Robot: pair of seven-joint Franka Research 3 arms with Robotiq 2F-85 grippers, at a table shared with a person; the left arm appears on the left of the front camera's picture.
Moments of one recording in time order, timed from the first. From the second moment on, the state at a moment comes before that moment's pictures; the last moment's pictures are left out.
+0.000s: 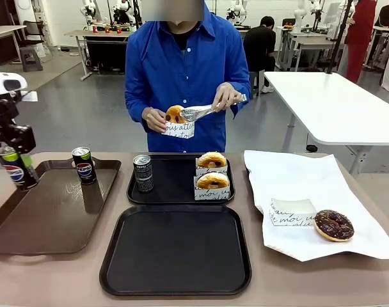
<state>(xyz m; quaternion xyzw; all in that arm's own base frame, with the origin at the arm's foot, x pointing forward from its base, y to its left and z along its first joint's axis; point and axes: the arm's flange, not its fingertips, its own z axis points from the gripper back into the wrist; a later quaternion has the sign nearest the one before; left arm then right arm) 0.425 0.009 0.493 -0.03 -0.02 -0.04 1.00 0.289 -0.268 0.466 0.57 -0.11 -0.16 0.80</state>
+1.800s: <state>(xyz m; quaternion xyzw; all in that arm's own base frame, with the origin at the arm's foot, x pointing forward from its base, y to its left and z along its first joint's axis) 0.368 -0.157 0.458 0.01 -0.01 -0.36 0.93 0.289 -0.268 0.466 0.57 -0.11 -0.16 0.80</state>
